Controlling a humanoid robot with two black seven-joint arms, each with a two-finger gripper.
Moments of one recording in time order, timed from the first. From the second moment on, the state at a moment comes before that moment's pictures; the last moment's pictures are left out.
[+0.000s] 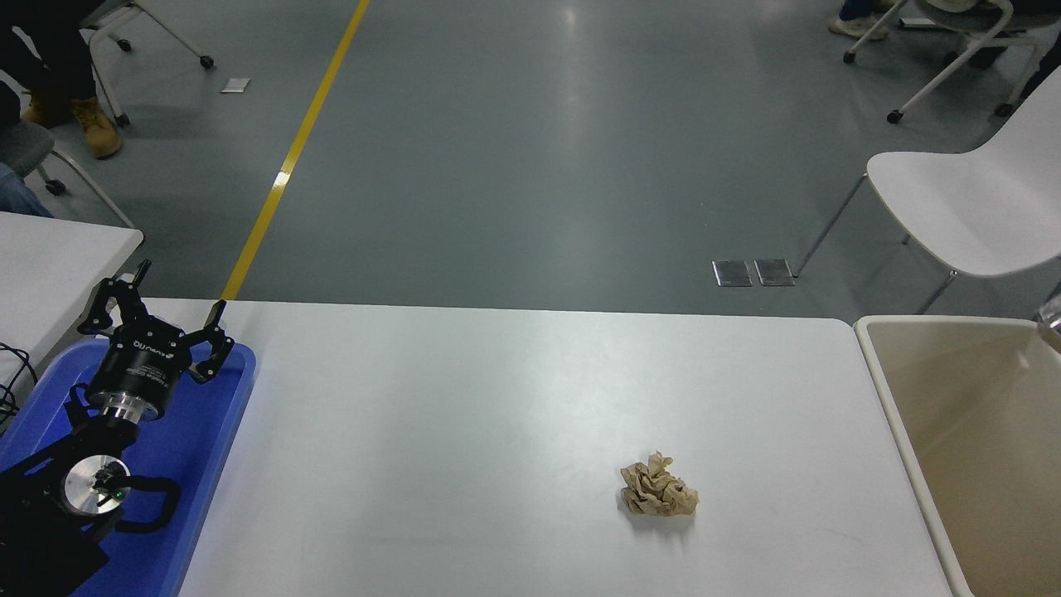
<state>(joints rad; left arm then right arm) -0.56 0.46 -0.57 -0.39 -0.24 -0.70 -0.60 0.79 -0.71 -0.53 0.09 -0.36 0.15 0.32</state>
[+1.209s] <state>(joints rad) -0.56 0.46 -0.57 -0.39 -0.24 -0.70 -0.60 0.54 -0.48 -0.45 0.02 -0.36 0.05 0.30</state>
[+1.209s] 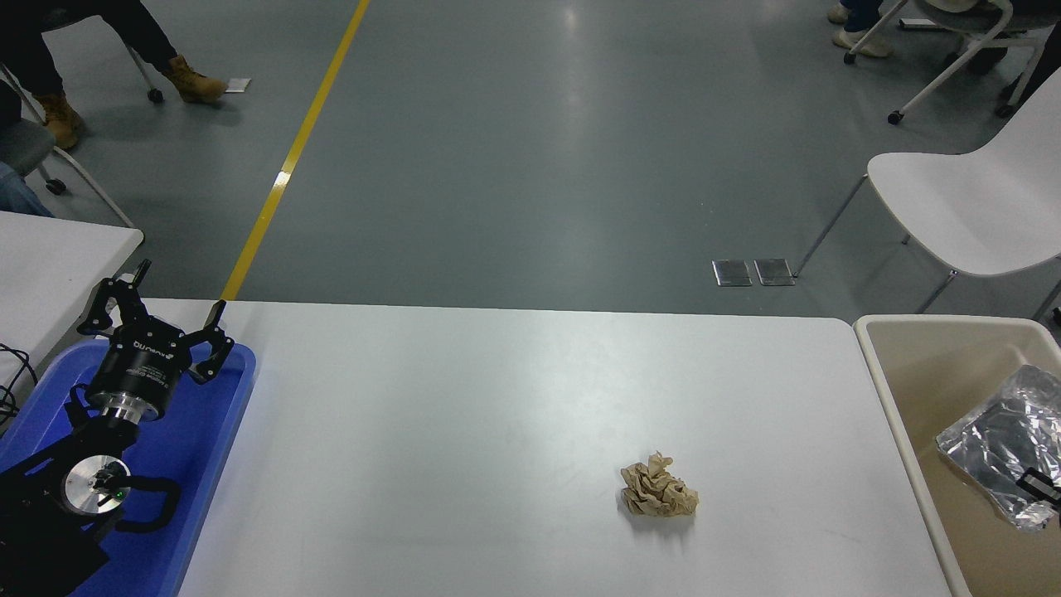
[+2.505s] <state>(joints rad) -0.56 0.46 -0.57 -0.39 -0.24 -0.70 -0.60 0.93 -0.72 -0.01 0.29 -0.32 -0.06 0.30</state>
